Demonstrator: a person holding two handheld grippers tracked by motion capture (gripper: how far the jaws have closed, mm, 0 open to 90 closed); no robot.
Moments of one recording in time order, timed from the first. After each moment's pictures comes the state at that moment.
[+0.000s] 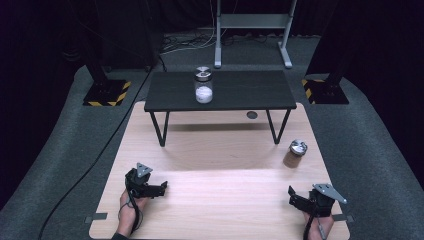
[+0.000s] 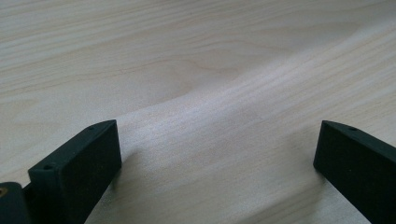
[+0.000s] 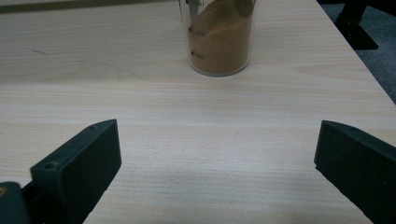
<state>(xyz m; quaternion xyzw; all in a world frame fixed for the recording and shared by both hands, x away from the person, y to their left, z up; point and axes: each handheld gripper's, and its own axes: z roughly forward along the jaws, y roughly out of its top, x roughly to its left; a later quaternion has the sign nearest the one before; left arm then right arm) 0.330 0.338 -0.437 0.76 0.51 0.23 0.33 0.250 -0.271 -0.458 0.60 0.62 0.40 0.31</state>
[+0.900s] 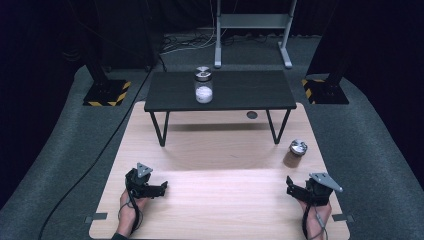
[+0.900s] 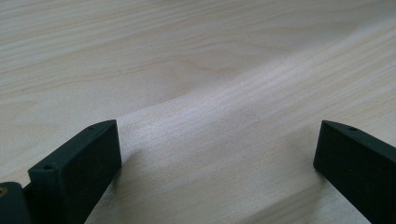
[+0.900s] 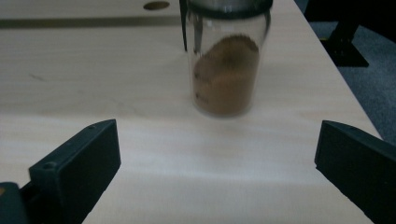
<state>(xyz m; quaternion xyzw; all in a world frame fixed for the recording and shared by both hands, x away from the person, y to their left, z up) 0.330 0.338 -0.438 0.76 0.51 0.23 0.33 0.278 -0.259 -0.438 0.58 0.63 0.40 0.33</state>
